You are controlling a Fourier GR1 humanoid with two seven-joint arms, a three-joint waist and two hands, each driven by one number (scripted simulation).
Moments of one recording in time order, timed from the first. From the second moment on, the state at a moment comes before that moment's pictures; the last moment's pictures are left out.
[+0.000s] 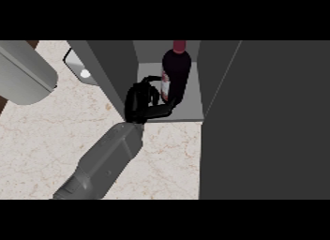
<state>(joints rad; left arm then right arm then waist) -0.79 0.00 -0.45 -0.50 0.94 0.26 -0.70 0.08 -0.06 -0.10 -2.21 -0.27 0.35 0.27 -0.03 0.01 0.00</state>
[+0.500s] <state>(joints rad) -0.91 0.00 -0.46 -0.36 1.01 0.26 -0.70 0.04 -0.06 -0.09 -2.20 -0.26 0.33 0.28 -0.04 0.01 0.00</state>
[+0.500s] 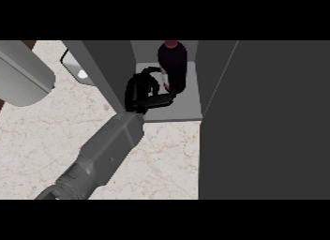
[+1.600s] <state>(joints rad) -0.96 0.00 -0.41 -0.20 1.02 0.20 -0.84 0.05 -0.06 -0.08 -2.23 -0.25 0.34 0.29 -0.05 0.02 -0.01</state>
